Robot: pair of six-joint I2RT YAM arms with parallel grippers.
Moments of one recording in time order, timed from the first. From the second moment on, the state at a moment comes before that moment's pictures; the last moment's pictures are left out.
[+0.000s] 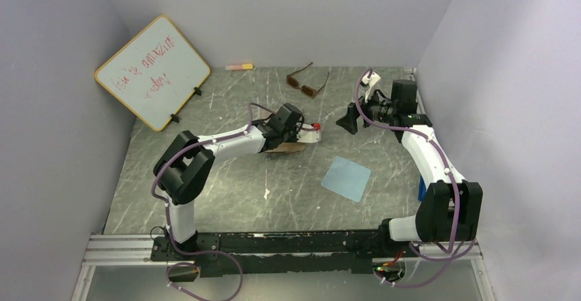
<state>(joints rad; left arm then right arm) -0.80 1.87 1.30 -0.22 -0.23 0.91 0.01 1.35 1.04 -0.28 -0.80 -0.34</state>
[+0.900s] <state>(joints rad) -0.80 1.93 1.24 0.00 -0.34 0.94 -0.02 1.36 1.04 -0.28 -0.85 -0.34</state>
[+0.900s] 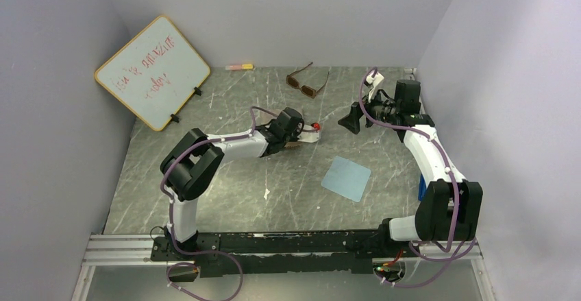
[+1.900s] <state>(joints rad) -0.81 1.95 1.22 0.10 -0.40 0.98 -0.03 1.36 1.04 -0.28 -0.87 -0.34</state>
